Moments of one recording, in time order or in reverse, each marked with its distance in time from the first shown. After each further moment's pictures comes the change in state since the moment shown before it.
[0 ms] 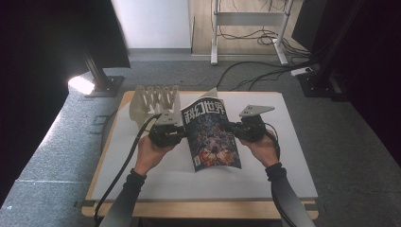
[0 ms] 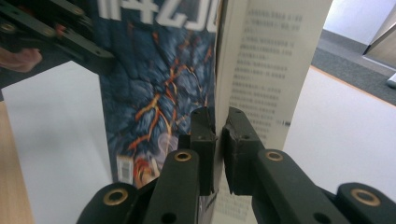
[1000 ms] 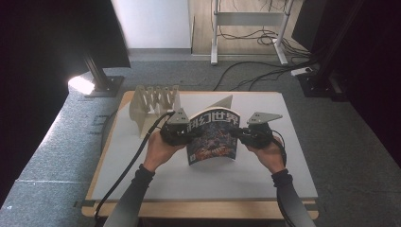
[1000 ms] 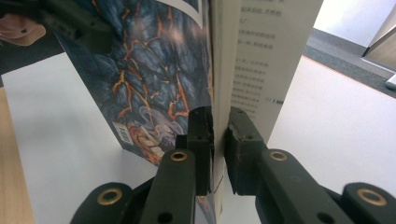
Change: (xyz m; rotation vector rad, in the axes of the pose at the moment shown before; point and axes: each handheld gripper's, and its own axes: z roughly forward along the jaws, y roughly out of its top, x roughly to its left) left arm -0.015 0.024 0.020 0.005 -0.083 0.065; right arm -0.006 -0.027 -0.012 -0.016 0.005 -0.014
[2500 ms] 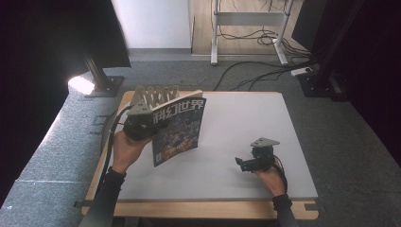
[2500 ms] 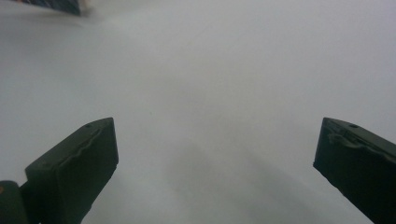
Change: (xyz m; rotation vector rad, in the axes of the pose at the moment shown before) left arm 0.035 -0.020 -0.091 0.000 0.159 -0.157; right arm -0.009 -0.112 0.028 0.164 -0.237 0.148
